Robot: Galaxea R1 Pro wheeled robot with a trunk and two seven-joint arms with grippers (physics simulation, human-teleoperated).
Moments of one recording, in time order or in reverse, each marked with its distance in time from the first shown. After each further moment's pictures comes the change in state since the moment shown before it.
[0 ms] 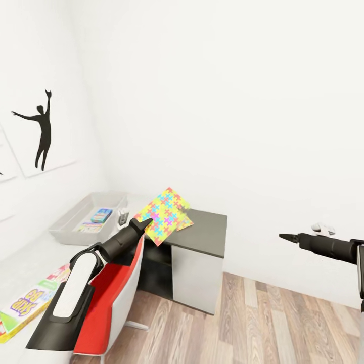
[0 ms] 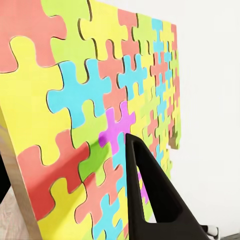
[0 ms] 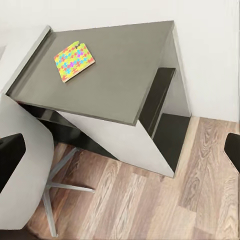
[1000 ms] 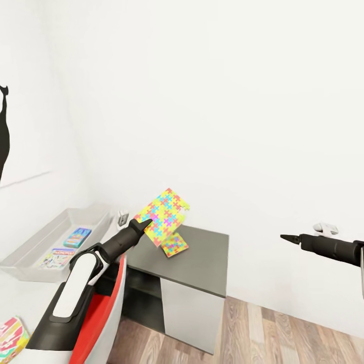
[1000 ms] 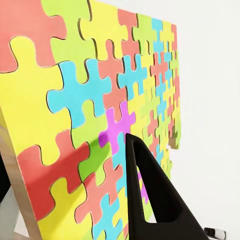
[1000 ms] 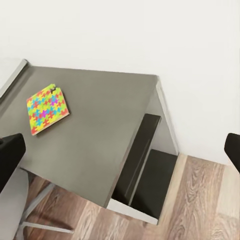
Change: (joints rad) left arm 0.001 0.002 0.003 0.007 -0.002 0.002 -0.002; right arm 0.037 0.004 0.004 -0.081 -0.001 0.002 0.002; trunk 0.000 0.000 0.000
